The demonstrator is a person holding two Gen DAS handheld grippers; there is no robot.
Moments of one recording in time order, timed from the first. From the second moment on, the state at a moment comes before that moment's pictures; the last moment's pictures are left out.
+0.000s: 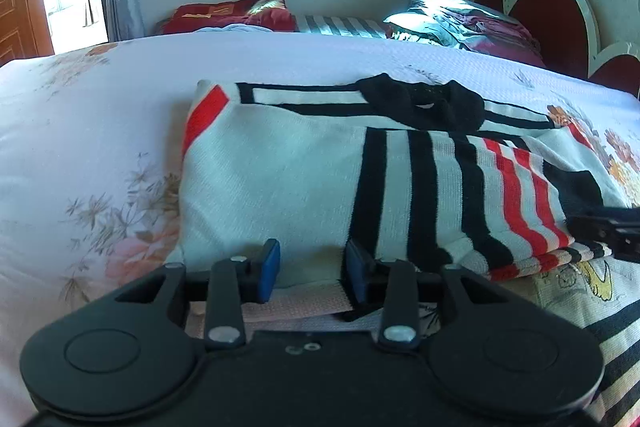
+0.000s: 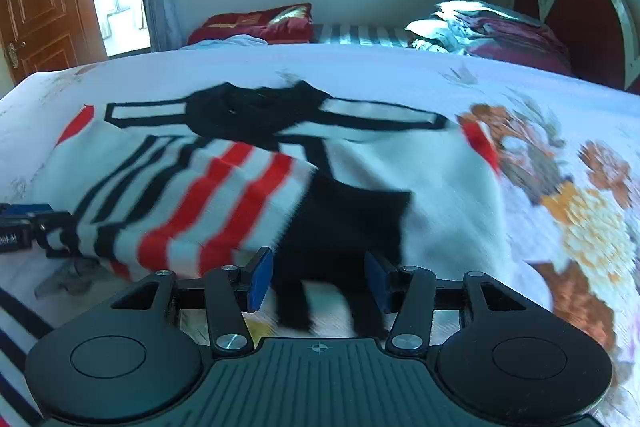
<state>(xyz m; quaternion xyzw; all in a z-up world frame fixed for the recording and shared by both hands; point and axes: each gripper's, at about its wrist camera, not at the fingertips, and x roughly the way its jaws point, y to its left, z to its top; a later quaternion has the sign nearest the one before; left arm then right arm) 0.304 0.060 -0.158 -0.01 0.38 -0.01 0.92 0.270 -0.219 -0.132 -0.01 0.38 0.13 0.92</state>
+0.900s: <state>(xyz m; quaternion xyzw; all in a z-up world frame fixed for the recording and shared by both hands) 0.187 0.004 -0.159 0.05 0.41 -0.06 0.91 0.159 -0.189 -0.129 -0.02 0.40 0.25 0.88</state>
